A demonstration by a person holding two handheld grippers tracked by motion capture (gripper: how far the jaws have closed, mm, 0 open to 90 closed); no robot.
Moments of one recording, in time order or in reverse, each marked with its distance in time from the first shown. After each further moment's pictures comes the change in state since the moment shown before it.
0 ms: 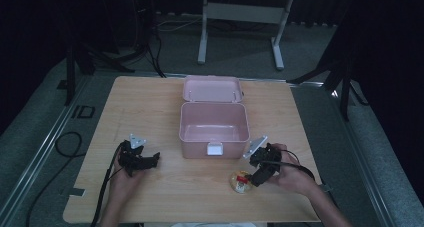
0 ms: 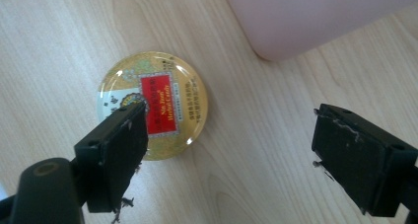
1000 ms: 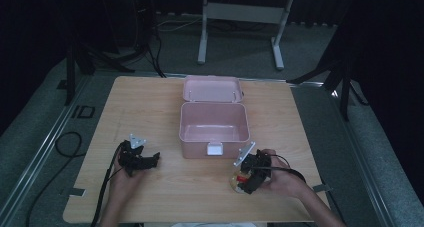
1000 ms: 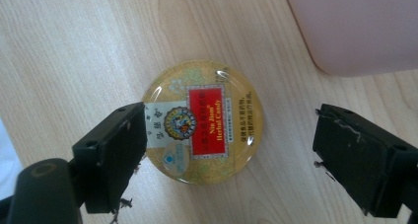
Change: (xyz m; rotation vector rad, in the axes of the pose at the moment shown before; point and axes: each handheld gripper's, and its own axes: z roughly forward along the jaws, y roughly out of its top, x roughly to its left) left arm 0.000 0.000 0.000 0.000 0.000 0.000; right arm 0.018 0.010 0.021 0.043 0.084 -0.051
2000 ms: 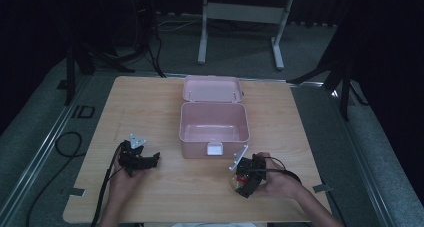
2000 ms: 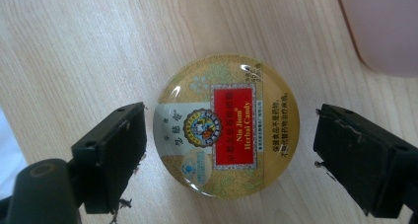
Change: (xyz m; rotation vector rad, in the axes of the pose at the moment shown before) left arm 0.000 0.000 0.000 0.000 0.000 0.000; right arm 0.006 0.004 0.017 0.065 0.047 -0.014
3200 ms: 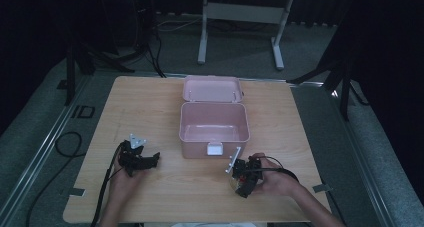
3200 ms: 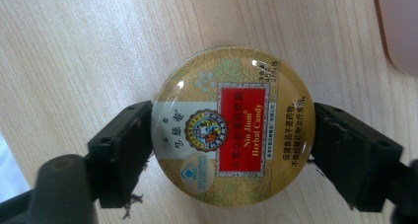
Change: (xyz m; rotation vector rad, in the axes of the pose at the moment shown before) left arm 0.000 0.000 0.000 0.000 0.000 0.000; right arm 0.000 0.009 0.011 0.098 0.011 -0.055
